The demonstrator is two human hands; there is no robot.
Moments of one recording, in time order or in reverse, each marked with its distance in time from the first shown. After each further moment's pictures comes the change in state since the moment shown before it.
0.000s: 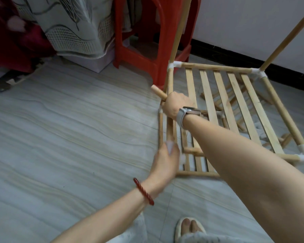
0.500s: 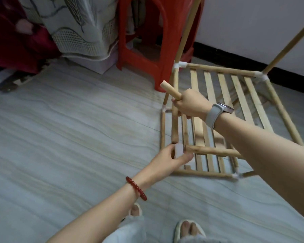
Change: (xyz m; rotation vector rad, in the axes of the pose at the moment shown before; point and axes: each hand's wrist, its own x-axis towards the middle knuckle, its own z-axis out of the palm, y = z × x) left_hand 0.019 0.000 -0.023 -0.150 -0.273 0.051; right_hand -0.020 0.018 -0.036 0.245 -0.211 -0.139
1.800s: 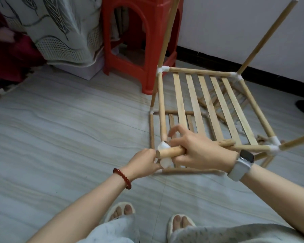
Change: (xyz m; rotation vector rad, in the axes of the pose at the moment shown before) left_hand 0.009 -0.024 -0.013 0.737 -0.076 0.066; right_hand -0.138 0.033 -0.005 -0.167 -0.236 -0.429
